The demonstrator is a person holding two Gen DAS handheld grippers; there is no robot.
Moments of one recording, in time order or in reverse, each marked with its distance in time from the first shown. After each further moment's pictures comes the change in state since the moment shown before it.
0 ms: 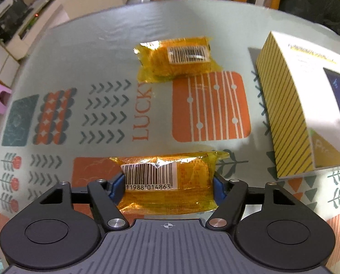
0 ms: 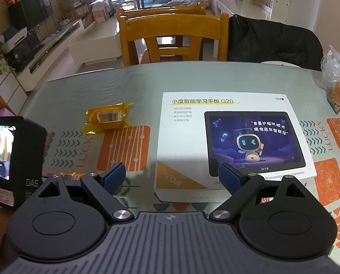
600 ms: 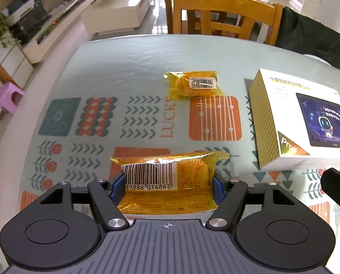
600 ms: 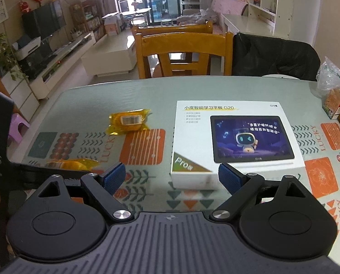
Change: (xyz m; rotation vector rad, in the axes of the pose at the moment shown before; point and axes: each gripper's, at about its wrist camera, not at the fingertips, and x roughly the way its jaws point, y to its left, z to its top) left arm -0.091 0.029 -0.044 -0.072 -0.124 0.011; right arm -0.071 0.009 -0.029 -0.021 -0.083 0.047
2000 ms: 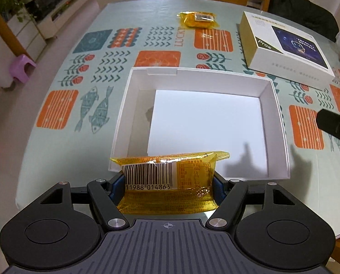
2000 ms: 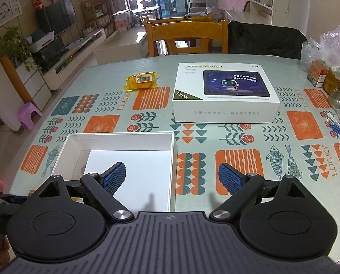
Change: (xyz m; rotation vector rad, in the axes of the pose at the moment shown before) left arm -0.088 0.011 -0.195 -0.039 0.068 0.011; right arm -0.103 -0.016 -0.130 -0.008 0.003 0.049
